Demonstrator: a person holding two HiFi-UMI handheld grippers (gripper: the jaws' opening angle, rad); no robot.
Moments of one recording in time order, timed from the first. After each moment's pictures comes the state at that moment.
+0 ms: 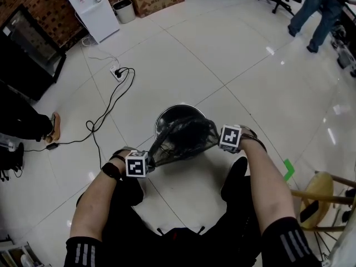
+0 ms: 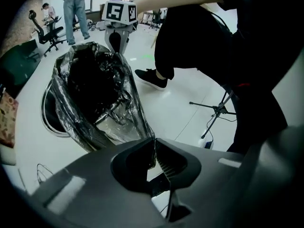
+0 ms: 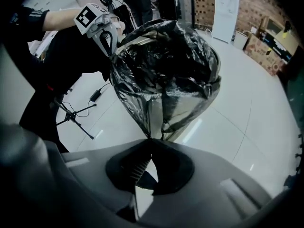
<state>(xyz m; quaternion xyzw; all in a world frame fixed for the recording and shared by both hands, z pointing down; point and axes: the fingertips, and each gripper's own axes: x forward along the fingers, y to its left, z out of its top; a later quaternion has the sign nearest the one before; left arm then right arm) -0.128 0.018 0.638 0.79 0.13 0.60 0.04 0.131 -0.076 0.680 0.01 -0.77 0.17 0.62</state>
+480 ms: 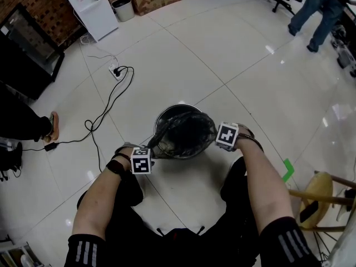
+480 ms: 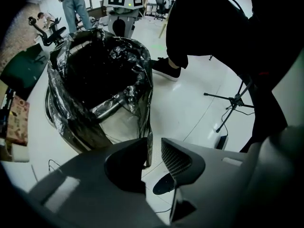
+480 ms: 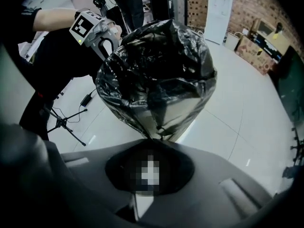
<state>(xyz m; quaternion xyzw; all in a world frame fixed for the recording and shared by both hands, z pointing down) -0.135 -0.019 0.679 0.77 0.08 0.64 0.00 0.118 -0.087 0.689 0.04 -0.77 0.19 0.61</state>
